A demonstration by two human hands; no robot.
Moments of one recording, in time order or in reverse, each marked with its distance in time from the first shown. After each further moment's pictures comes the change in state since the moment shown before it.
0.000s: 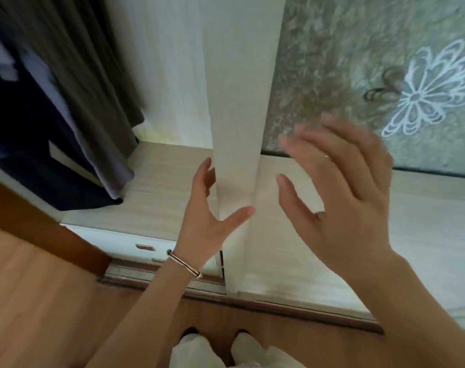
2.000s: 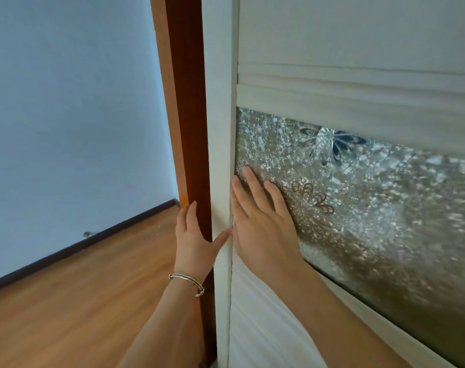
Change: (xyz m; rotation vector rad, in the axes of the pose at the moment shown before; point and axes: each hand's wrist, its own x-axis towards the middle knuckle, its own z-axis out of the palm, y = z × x) left_hand 0.079 -0.103 -0.484 0.523 0.847 -0.302; right_hand 0.229 -0.374 0.350 -0.010 -0.352 -0.461
